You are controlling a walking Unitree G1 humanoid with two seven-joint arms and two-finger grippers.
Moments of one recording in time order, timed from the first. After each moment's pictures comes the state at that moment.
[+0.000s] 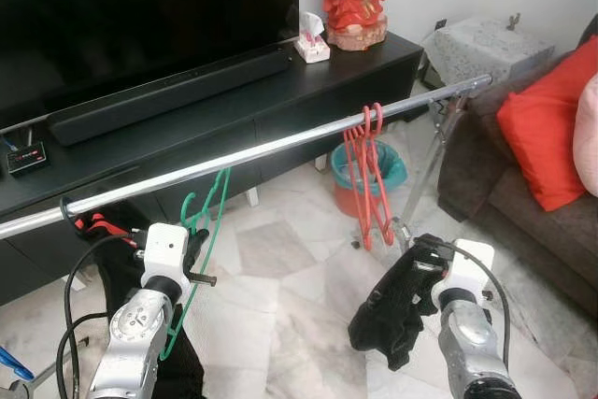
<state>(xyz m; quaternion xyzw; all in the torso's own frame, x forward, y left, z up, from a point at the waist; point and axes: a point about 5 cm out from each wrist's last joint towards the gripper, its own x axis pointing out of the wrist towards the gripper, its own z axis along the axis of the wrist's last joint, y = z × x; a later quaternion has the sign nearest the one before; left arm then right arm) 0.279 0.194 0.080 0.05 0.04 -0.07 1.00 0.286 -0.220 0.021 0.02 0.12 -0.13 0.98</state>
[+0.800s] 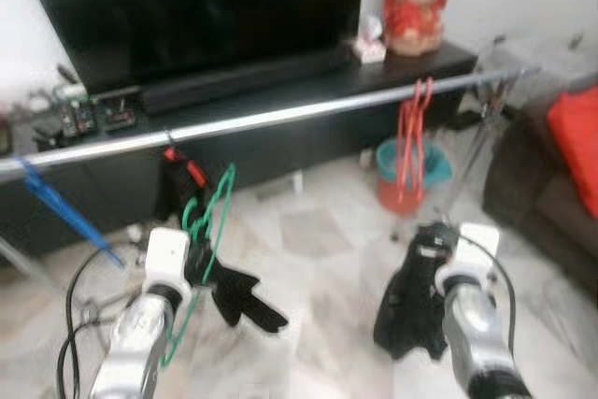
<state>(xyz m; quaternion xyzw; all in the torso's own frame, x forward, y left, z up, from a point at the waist) 0.280 0.195 0.080 0.05 0.05 -0.07 0.99 0.299 -0.215 0.039 0.02 0.09 -0.11 0.99</state>
